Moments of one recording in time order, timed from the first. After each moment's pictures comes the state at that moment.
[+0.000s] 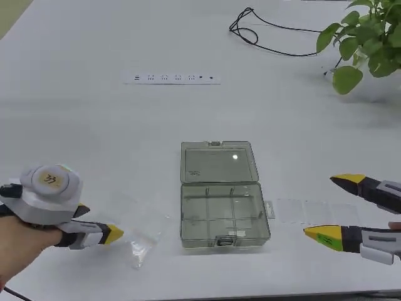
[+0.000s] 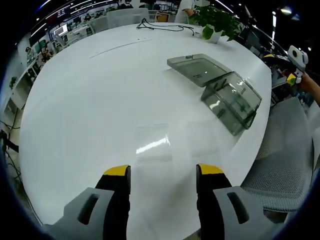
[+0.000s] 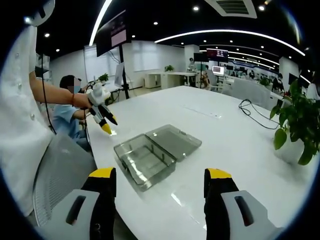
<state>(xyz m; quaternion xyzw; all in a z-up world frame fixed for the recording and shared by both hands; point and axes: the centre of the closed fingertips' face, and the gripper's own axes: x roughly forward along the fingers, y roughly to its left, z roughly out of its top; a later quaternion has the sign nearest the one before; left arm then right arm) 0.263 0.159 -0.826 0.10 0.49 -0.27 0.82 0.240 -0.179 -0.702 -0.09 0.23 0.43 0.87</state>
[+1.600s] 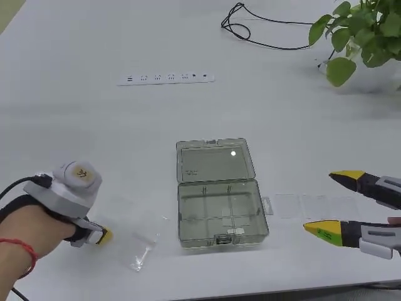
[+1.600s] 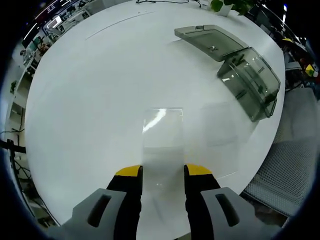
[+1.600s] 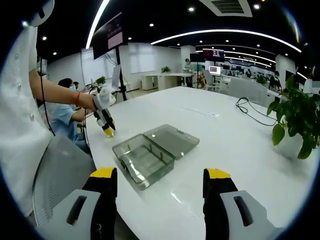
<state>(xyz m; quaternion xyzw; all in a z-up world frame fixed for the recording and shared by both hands) 0.263 0.174 -0.846 0.16 0.58 -0.24 0.76 0.238 -0.186 -0.706 -0.07 0.23 0.42 0.88</state>
